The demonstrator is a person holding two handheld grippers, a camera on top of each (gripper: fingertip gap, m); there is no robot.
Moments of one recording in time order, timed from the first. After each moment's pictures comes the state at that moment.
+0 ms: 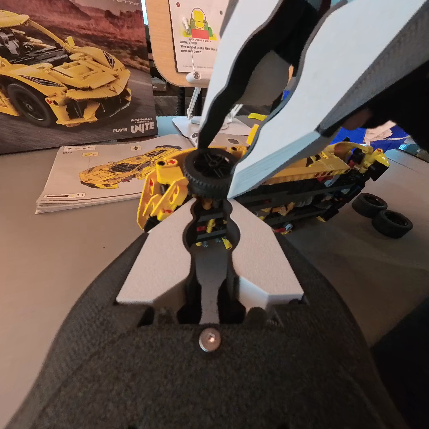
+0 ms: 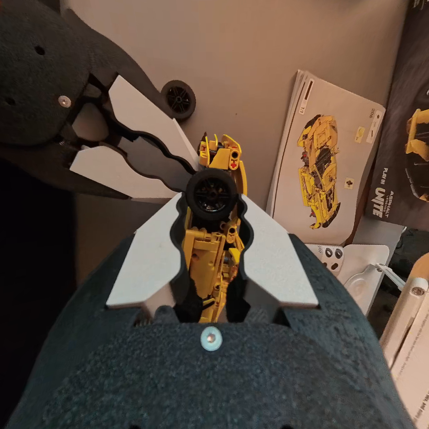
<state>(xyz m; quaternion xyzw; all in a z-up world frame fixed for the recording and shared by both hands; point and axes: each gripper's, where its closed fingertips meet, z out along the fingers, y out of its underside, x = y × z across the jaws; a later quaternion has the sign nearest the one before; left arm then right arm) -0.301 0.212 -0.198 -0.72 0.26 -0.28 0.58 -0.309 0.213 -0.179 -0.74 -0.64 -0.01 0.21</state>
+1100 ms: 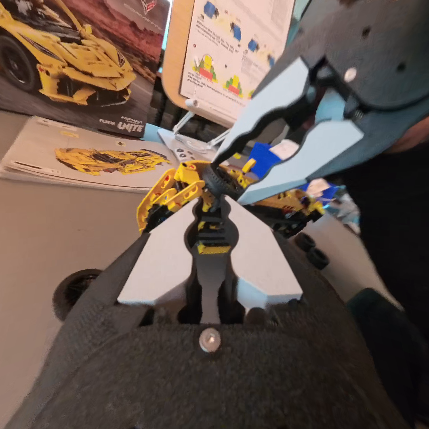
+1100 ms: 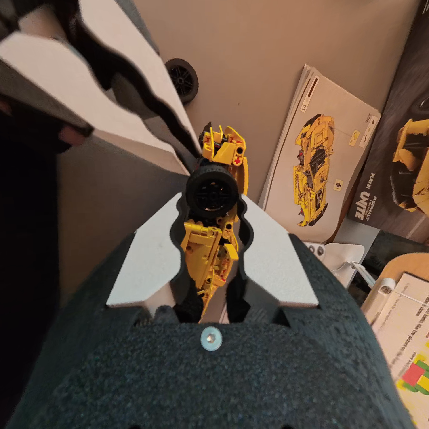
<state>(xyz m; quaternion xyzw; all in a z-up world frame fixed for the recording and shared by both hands) -0.325 0.202 -0.177 -0.70 0.15 -0.43 0.55 -0.304 0.213 -0.180 -0.71 -0.67 -0.05 0.19</state>
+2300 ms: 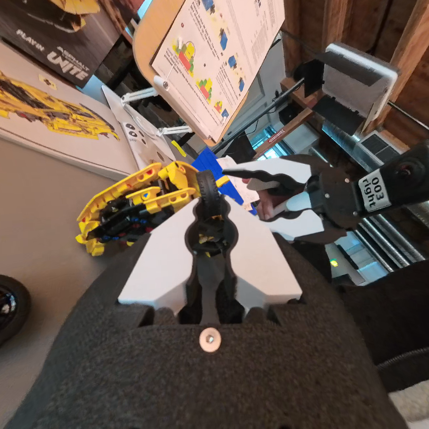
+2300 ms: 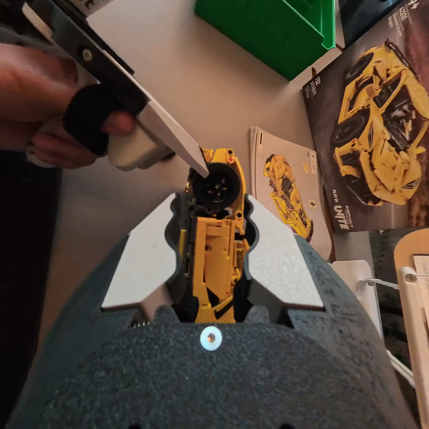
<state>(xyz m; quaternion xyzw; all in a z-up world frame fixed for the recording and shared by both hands) -0.311 0.207 -0.163 -0.67 0.05 -0.61 0.41 -0.297 0.203 -0.164 -0.69 -0.59 0.04 0.42</state>
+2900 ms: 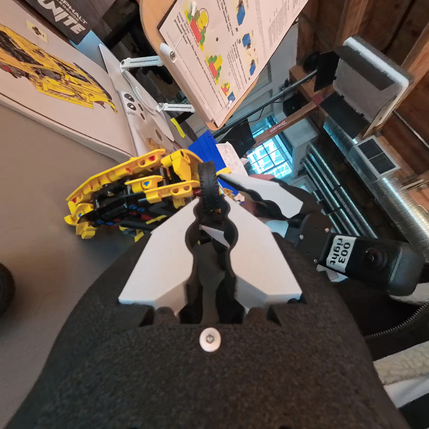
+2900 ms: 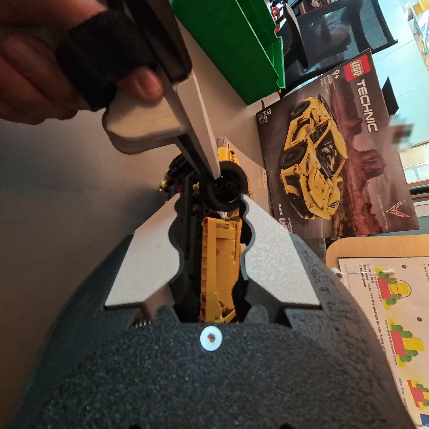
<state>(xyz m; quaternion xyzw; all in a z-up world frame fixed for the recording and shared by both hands) -0.306 0.205 -0.168 -0.70 0.03 -0.63 0.34 -0.298 0.208 -0.178 -0.60 -0.60 -0.08 0.52</state>
